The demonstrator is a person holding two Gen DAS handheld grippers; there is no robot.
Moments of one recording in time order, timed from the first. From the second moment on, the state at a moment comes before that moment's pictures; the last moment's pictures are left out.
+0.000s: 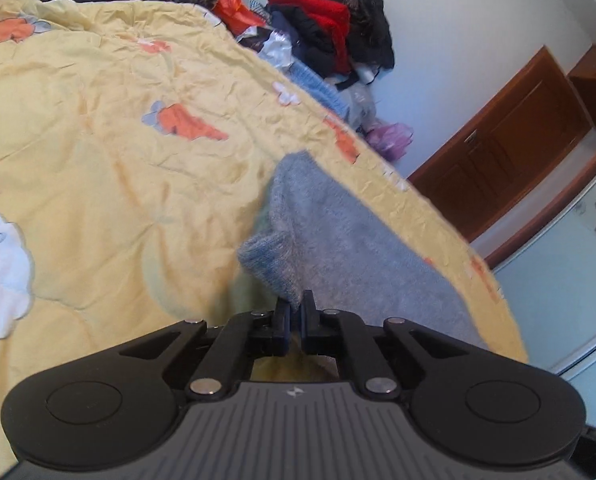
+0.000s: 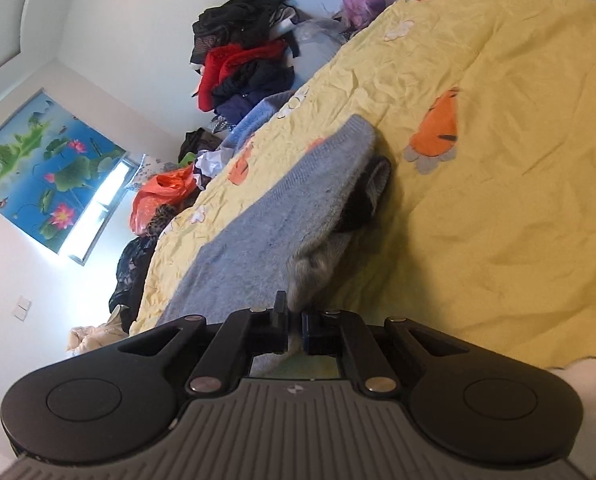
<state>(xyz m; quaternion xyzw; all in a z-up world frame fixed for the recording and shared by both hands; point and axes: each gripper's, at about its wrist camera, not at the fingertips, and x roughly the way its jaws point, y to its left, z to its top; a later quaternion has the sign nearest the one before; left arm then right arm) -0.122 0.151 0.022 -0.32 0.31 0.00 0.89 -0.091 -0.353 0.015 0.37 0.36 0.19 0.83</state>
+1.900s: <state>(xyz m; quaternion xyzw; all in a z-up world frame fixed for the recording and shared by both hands) -0.090 0.017 0.012 0.04 0.24 -0.02 0.97 0.098 0.056 0.062 -0.19 0.49 0.37 0.76</state>
